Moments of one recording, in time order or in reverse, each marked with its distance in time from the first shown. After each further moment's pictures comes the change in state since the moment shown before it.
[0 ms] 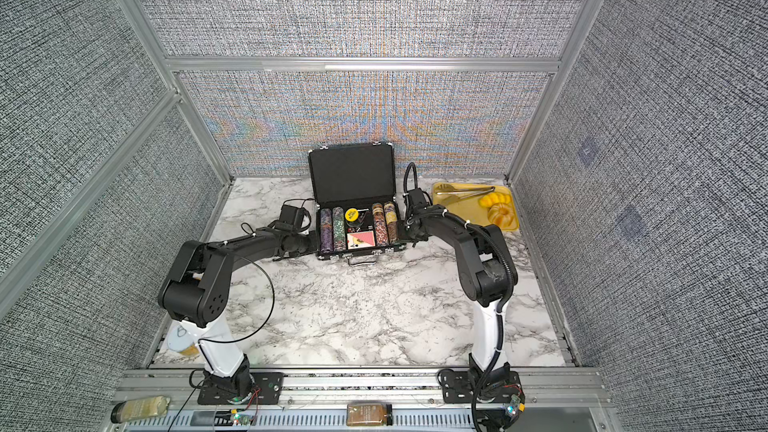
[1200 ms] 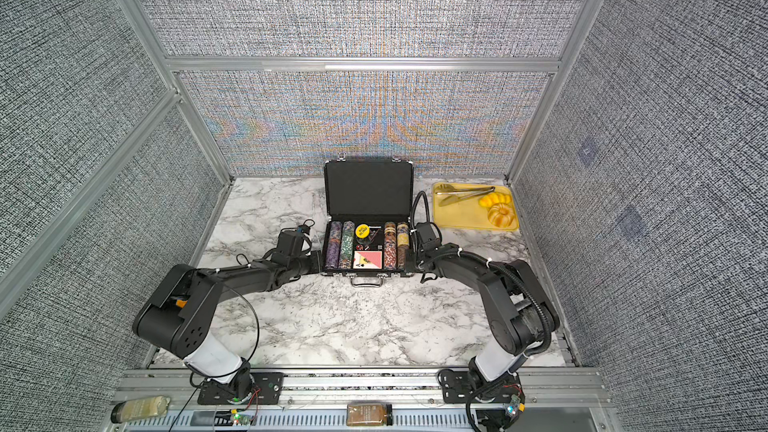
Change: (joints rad) left arm -0.110 -0.232 -0.406 0.337 0.000 -0.047; right arm 0.111 -0.397 -0.582 0.237 0.119 0.159
